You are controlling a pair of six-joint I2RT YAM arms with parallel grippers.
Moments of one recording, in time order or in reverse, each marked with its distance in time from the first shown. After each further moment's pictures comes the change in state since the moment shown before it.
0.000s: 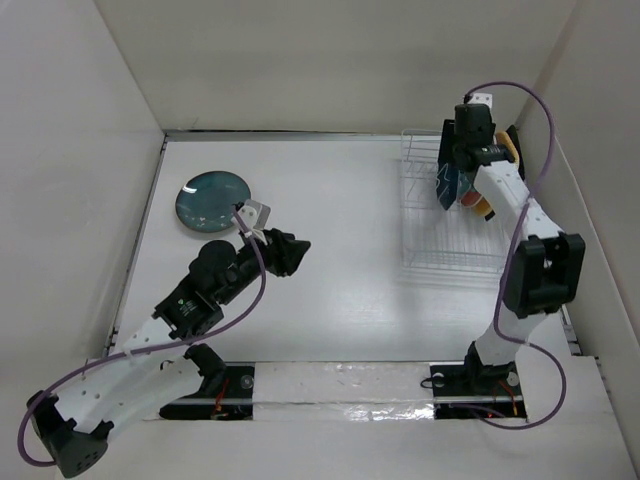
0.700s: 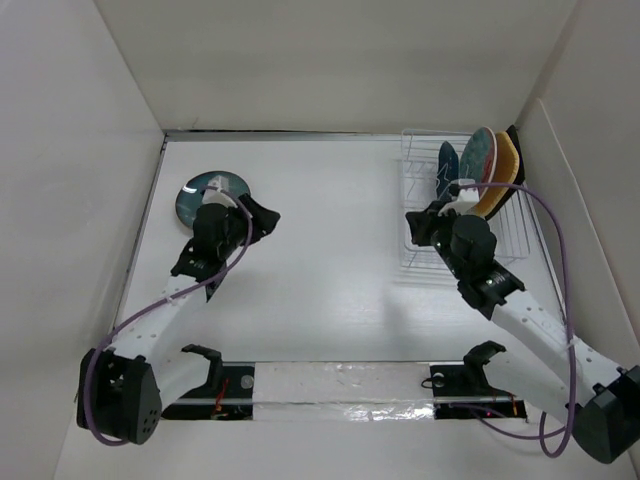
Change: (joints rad) left arm 0.446 0.352 -0.024 0.130 0.163 -0.331; right arm 0.394 -0.898 -1.013 0.605 -0.236 0.293
